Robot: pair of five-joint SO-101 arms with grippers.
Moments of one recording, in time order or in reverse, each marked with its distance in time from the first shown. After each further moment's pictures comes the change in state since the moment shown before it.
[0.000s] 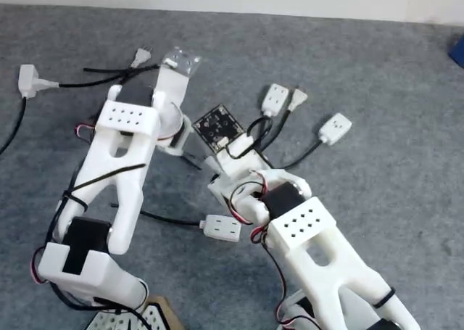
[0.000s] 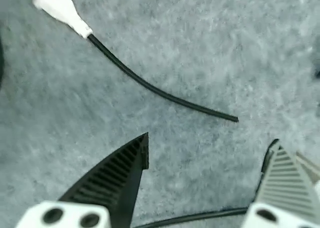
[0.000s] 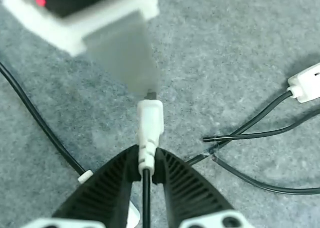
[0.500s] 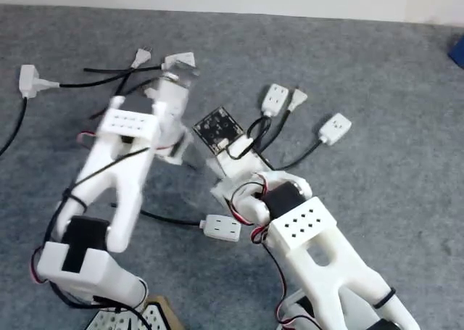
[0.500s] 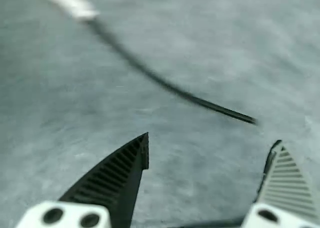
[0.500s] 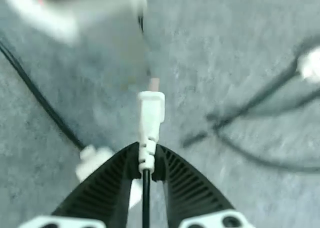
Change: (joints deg) left arm -5.0 0.0 5.7 -5.5 0.4; right arm 0.7 0.0 -0.1 8.0 0.1
